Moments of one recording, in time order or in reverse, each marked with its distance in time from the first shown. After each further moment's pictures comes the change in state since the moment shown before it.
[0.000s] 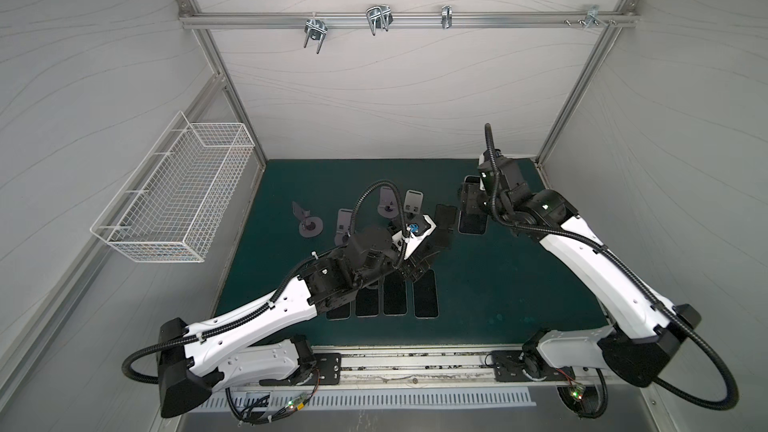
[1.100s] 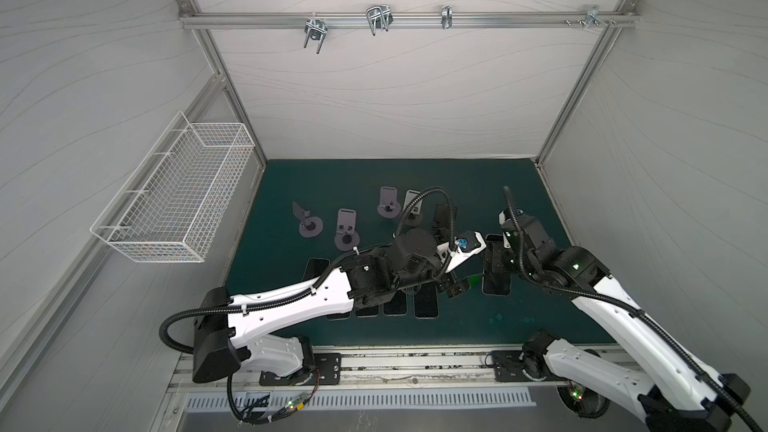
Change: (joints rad) left arm -0.156 0.227 0.163 0.081 0.108 0.024; right arm -0.002 -0.380 -0.478 -0.112 -0.134 0.072
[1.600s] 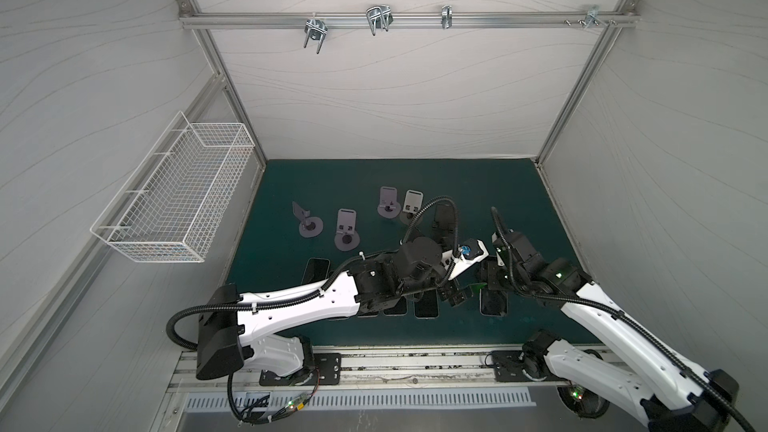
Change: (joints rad) left arm -0.021 0.029 -0.047 0.031 0.019 -0.053; right arm 0.000 -0.034 -0.216 0.054 -0.086 0.041
